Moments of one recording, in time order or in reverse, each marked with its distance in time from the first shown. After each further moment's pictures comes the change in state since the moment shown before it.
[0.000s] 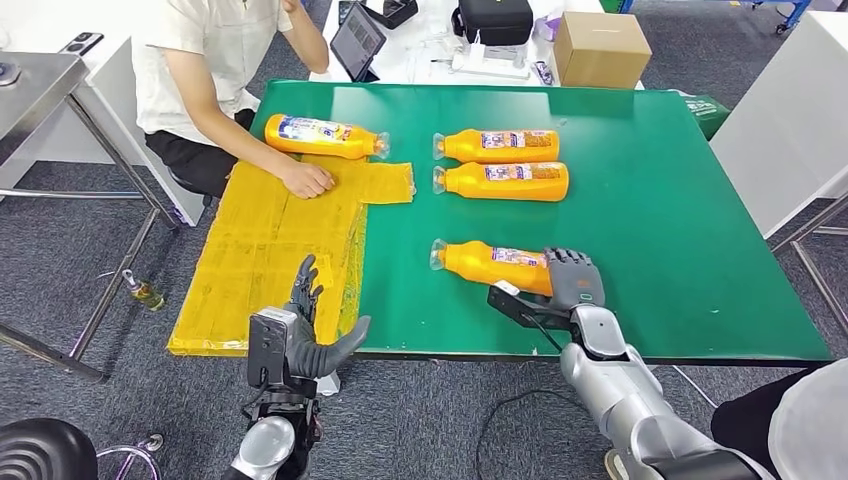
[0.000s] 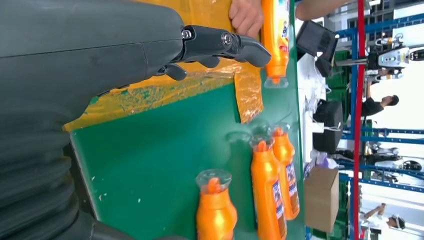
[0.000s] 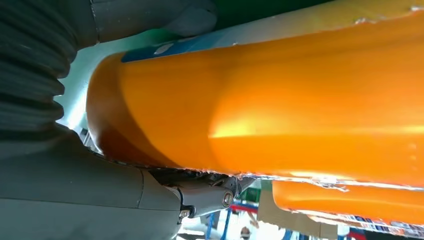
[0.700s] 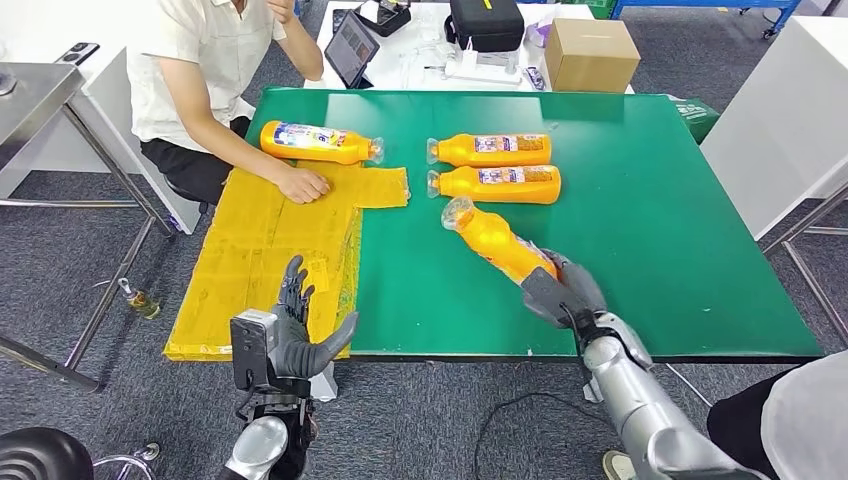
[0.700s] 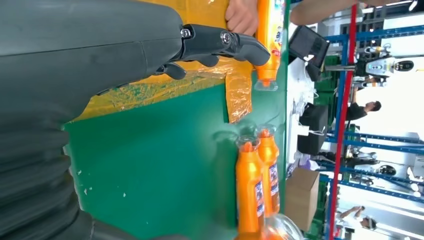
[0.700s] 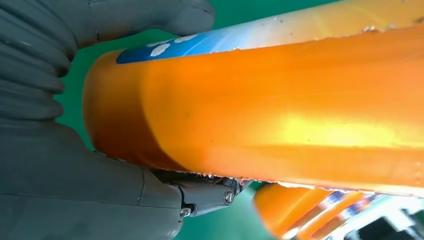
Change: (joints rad) left arm 0.003 0.014 0.001 -0.007 0.146 -0.008 -0.033; right arm 0.084 0.005 -0.136 -0.114 -0.603 0.266 -0.427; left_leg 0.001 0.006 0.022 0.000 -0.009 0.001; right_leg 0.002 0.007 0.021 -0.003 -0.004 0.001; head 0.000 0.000
